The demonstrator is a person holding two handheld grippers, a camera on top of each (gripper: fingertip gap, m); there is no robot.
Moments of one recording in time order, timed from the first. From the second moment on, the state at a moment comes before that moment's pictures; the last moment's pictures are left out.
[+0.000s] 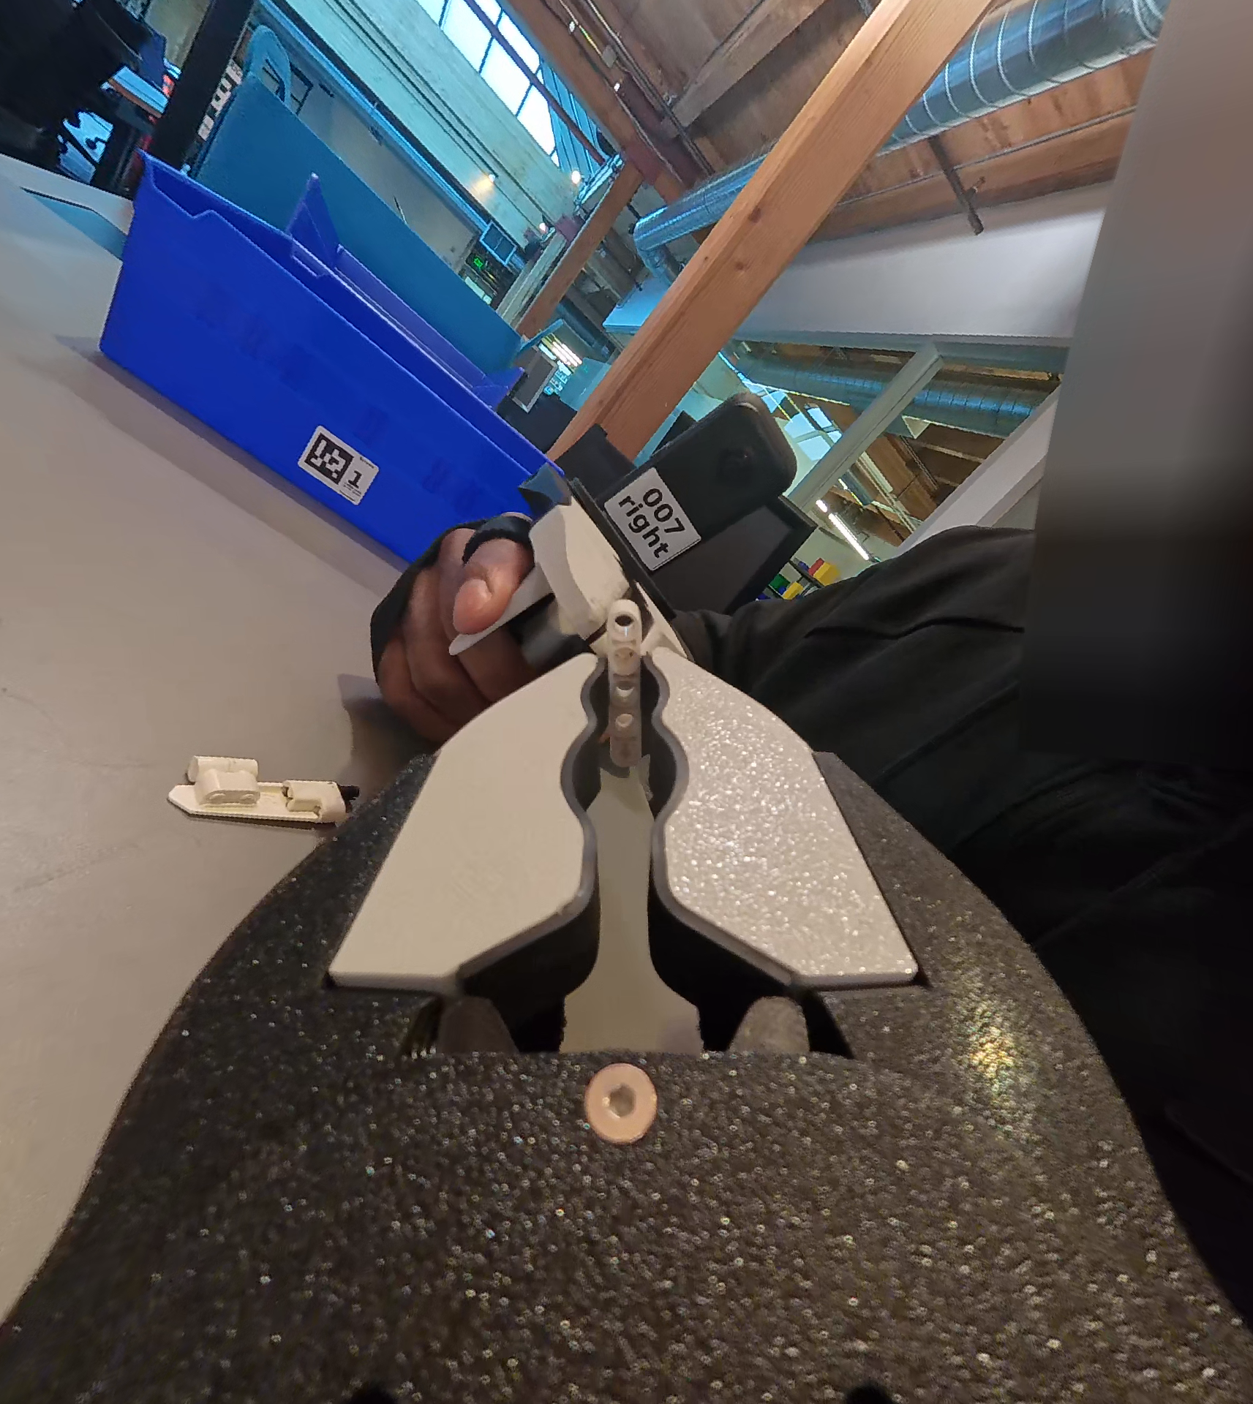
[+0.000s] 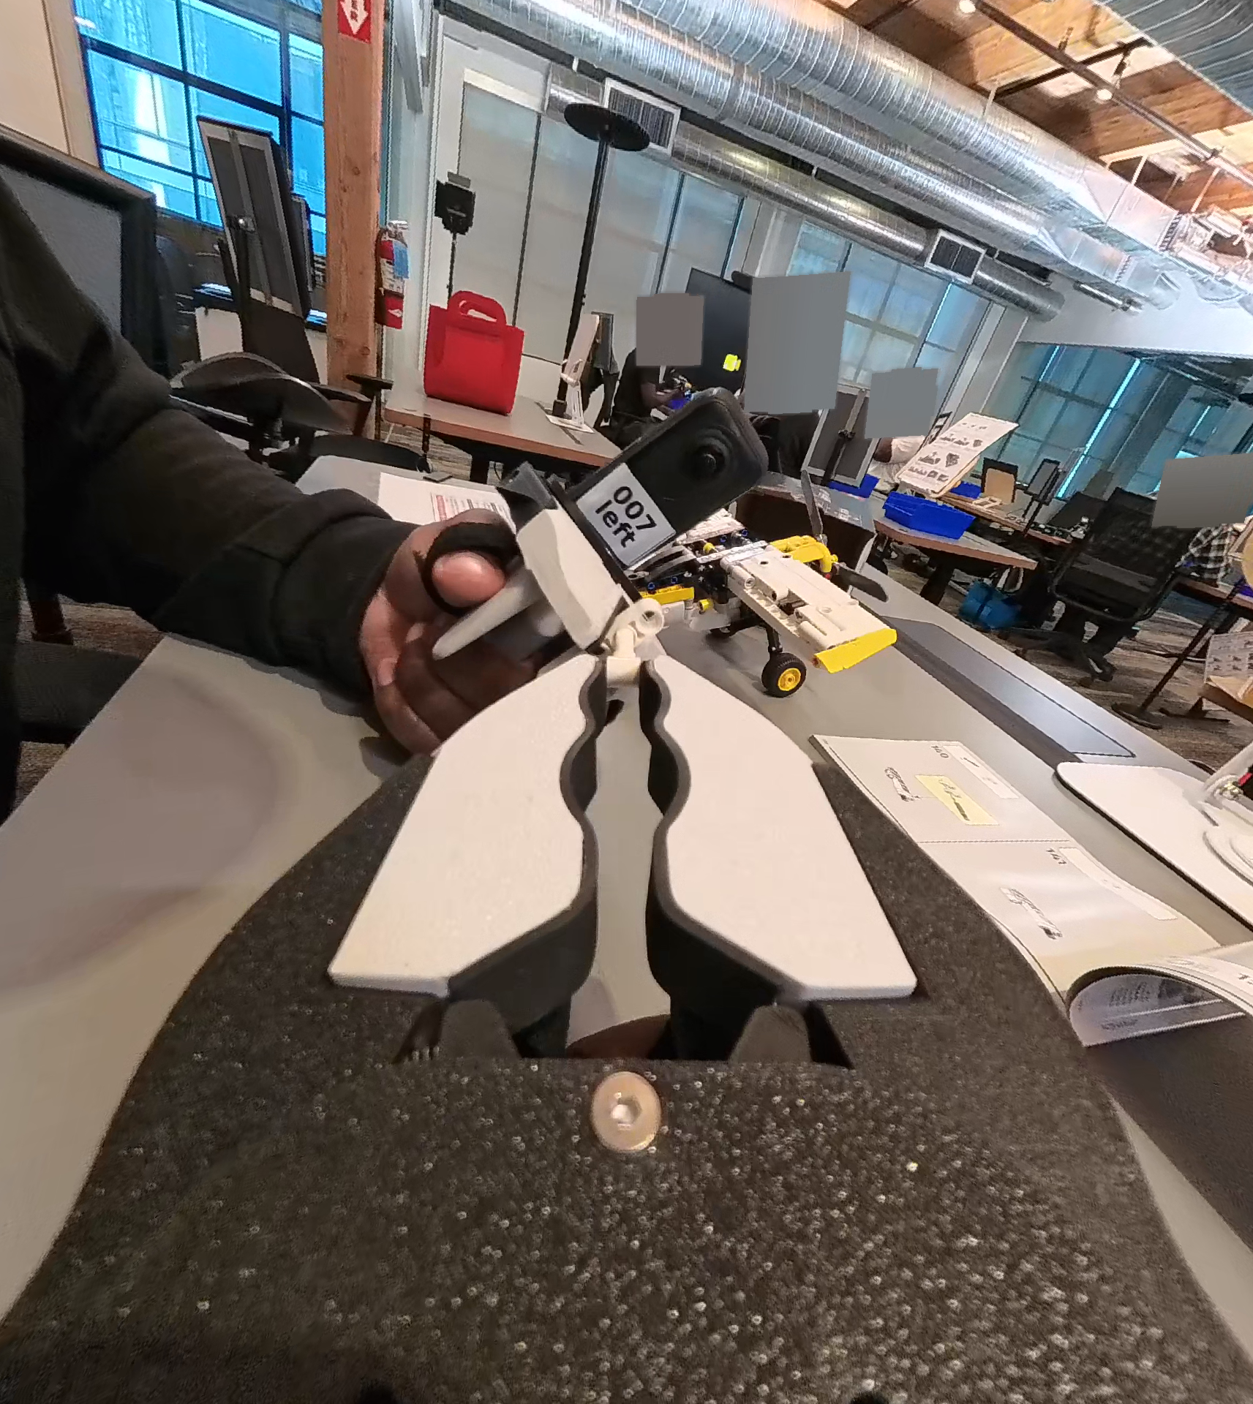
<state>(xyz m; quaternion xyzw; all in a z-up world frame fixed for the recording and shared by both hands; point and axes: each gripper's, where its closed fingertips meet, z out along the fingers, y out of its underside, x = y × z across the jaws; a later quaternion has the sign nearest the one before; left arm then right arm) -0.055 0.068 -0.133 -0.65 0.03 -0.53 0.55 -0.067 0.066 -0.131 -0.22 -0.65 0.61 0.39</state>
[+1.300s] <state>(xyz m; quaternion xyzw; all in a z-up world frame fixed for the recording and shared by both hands) -0.057 0.067 -0.144 -0.69 0.04 -0.50 0.53 -0.070 0.073 -0.130 -0.22 -0.65 0.58 0.42</state>
